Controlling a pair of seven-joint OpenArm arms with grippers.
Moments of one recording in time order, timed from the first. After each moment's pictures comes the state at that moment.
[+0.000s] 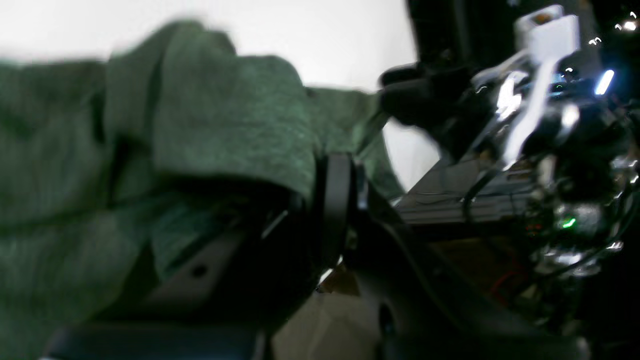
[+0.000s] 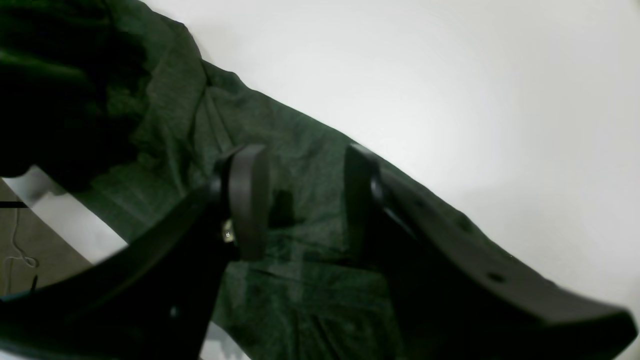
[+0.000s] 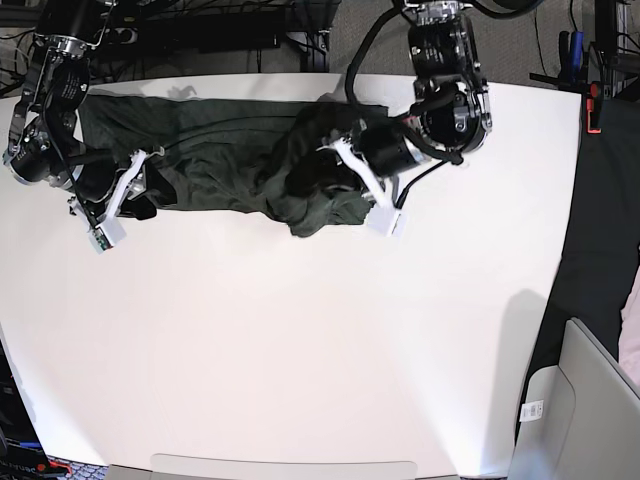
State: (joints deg) left arm 8.3 9.9 -6.4 108.8 -51.8 -17.8 72.2; right arm -3.9 19.7 19.6 102.5 47.1 38.7 -72.3
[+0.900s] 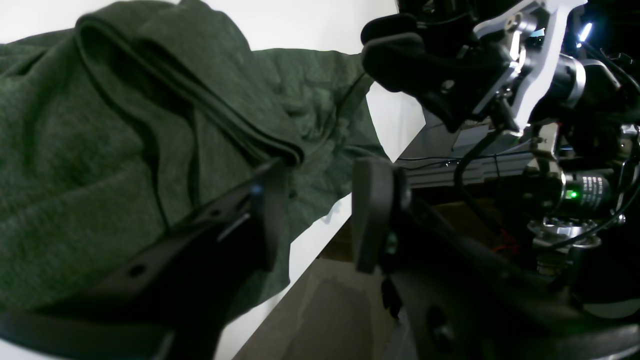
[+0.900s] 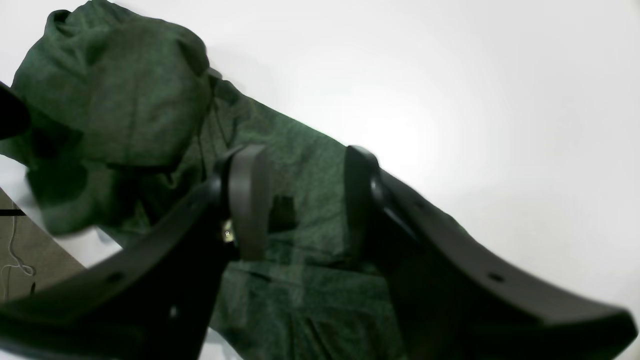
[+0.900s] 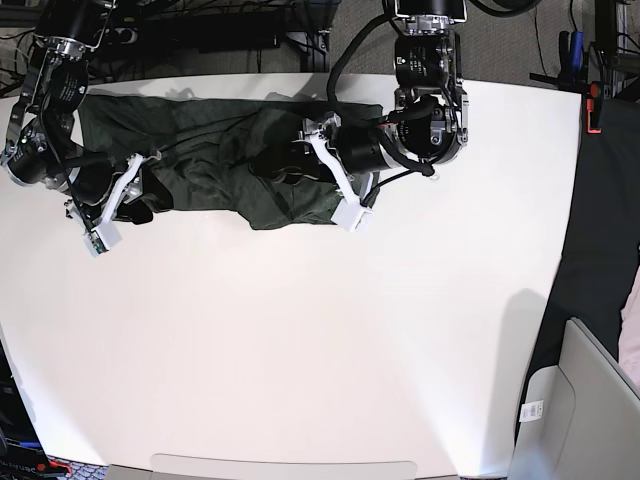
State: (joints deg) left arm 6.6 9.7 -1.1 102.2 -52.0 -17.8 75.4; right arm -3.4 19.6 20.5 102.5 47.1 38.7 -72.2
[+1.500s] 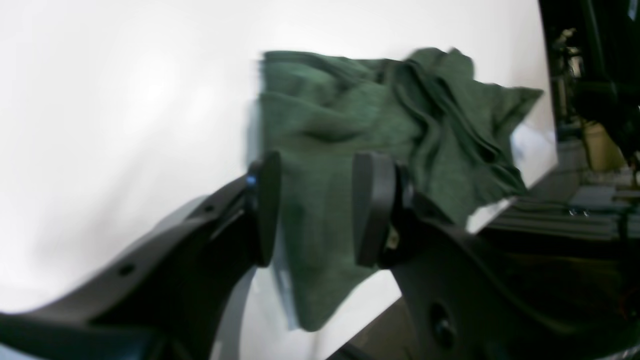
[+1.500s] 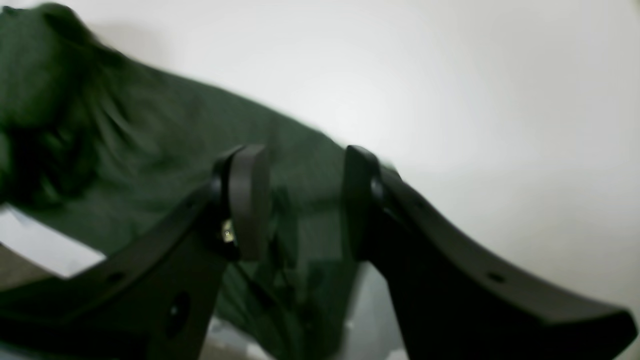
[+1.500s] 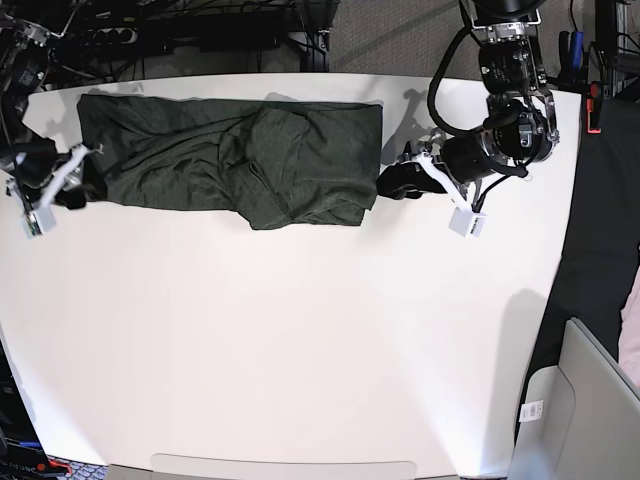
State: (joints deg) left arm 6.9 -6.3 -13.4 100.2 -51.7 -17.7 71.2; right arm -9.2 25.6 33.4 102.5 47.1 38.7 -72.2
